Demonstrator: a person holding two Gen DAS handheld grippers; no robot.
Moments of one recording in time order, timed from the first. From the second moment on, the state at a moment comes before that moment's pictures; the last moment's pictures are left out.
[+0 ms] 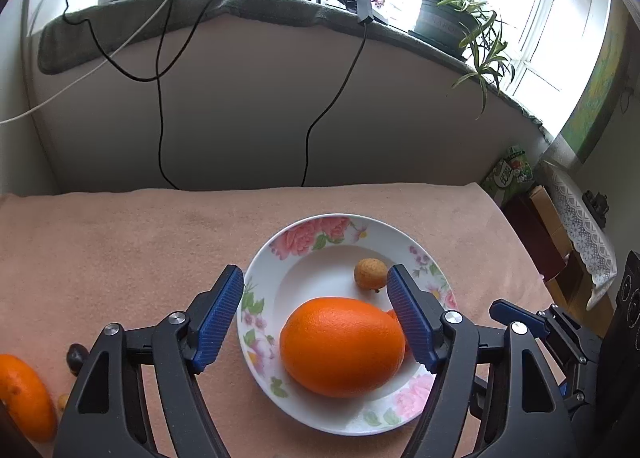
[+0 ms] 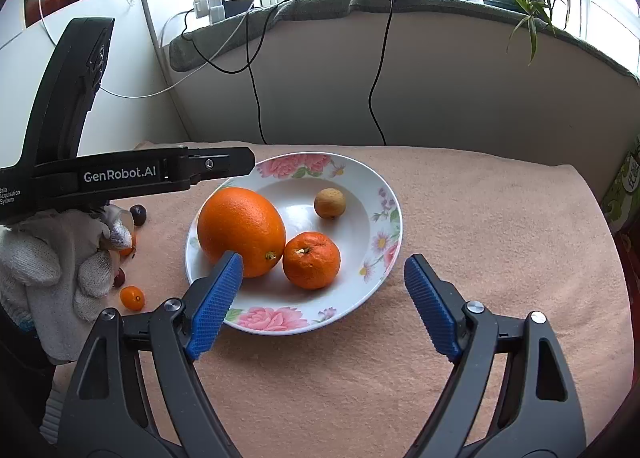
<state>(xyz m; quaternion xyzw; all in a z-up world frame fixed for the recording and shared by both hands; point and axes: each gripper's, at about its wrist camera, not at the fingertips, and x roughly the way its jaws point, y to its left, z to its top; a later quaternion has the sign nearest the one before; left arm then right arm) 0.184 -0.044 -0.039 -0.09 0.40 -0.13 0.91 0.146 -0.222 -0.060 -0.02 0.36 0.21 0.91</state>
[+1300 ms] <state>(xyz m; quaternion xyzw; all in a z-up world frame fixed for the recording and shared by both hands) 0.093 0.018 -0.006 -0.08 0.32 -0.03 0.94 0.131 -0.181 -0.041 -0.01 0.35 0.24 0.90</state>
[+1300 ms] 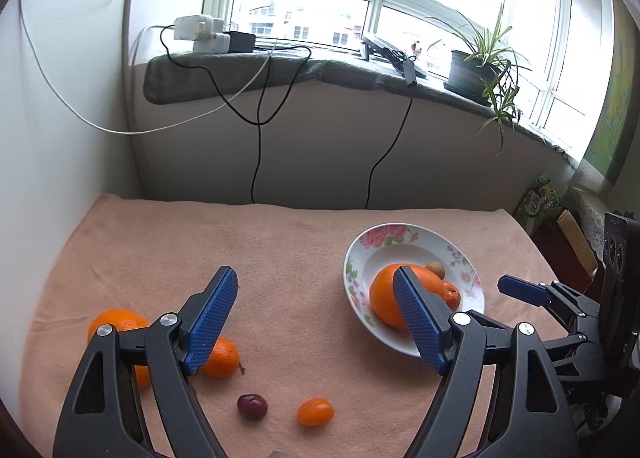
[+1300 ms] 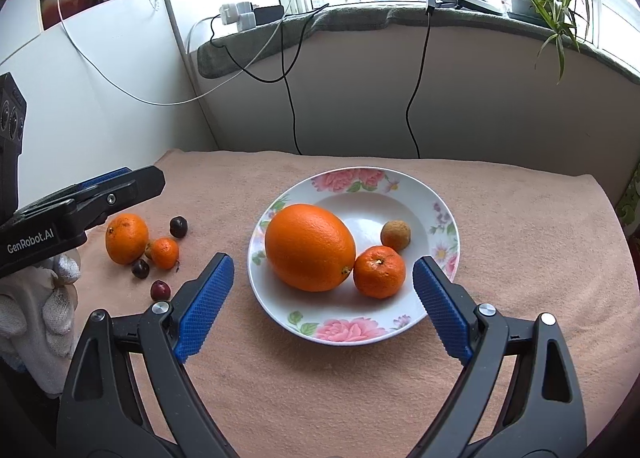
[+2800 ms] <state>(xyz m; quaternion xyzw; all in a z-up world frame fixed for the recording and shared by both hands) 0.024 0.160 -0.093 -0.23 0.36 0.06 0.90 0.157 0.014 -0.054 -0.03 0.43 0.43 0.79</state>
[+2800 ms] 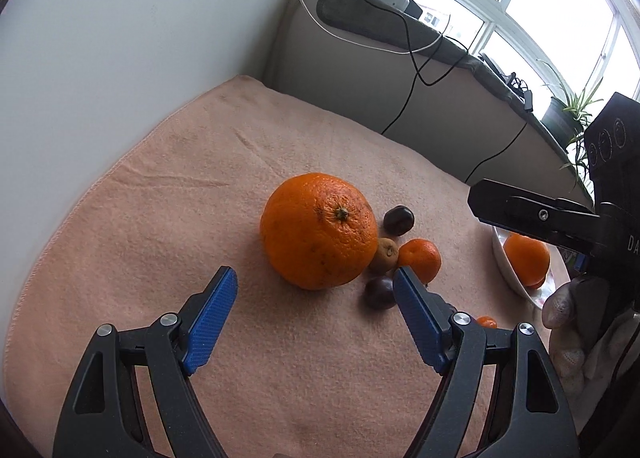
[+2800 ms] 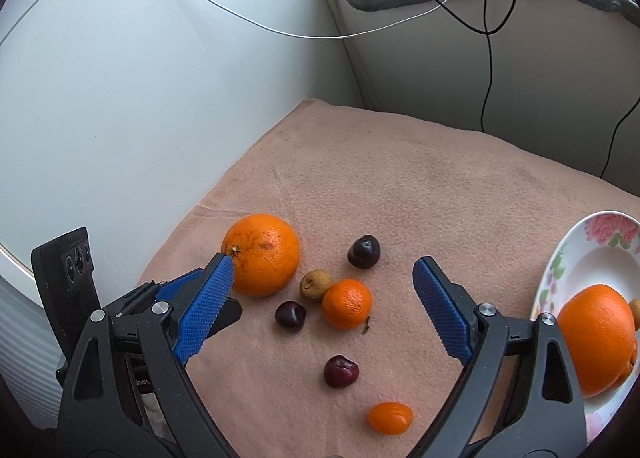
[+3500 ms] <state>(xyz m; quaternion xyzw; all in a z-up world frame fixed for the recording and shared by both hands) 0.039 0.173 -0.102 -0.26 0.36 0.04 0.89 0.157 0.093 -0.094 -0.07 0.47 0.49 0.73</state>
